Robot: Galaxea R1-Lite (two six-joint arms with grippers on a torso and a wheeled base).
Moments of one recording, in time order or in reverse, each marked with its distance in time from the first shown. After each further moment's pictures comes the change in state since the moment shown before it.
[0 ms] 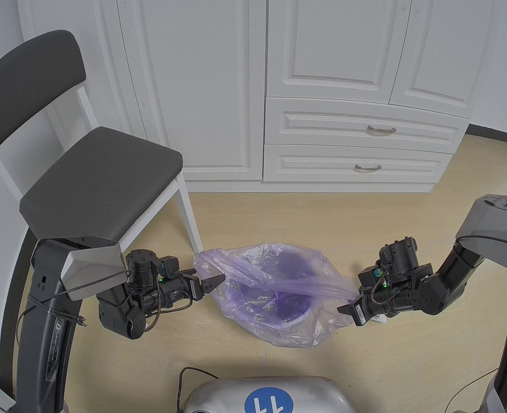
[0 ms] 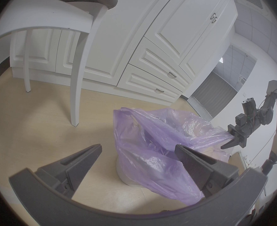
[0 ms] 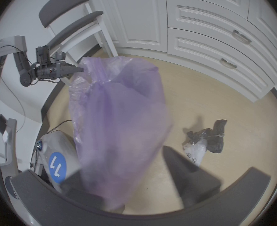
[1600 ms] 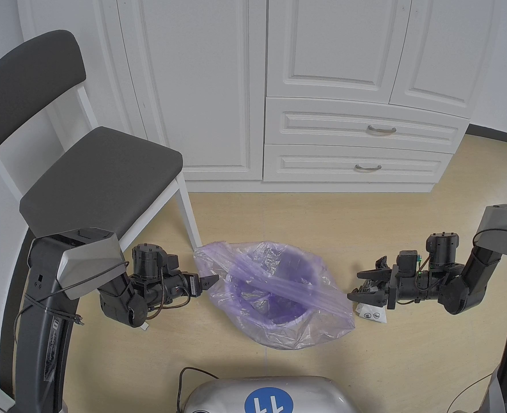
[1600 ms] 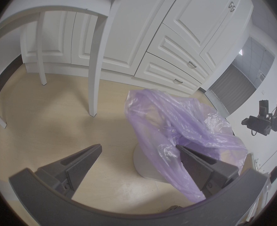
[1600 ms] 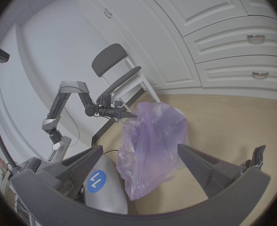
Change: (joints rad) left arm 0.003 -0.022 -0.100 0.281 0.147 0.037; right arm -0.263 0.068 0.114 -0.481 0.780 0.054
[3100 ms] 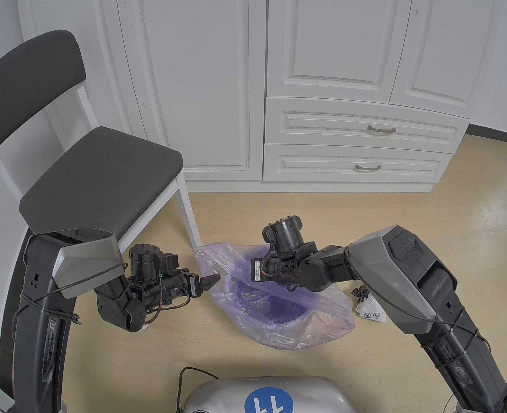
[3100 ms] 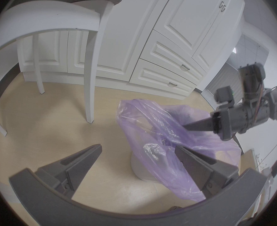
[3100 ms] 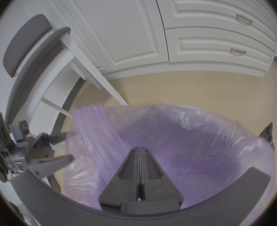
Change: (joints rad) left arm -0.013 -0.034 0.079 -0.099 -0.003 0.027; right arm 0.538 0.474 -1.293 0.947 -1.048 0.530
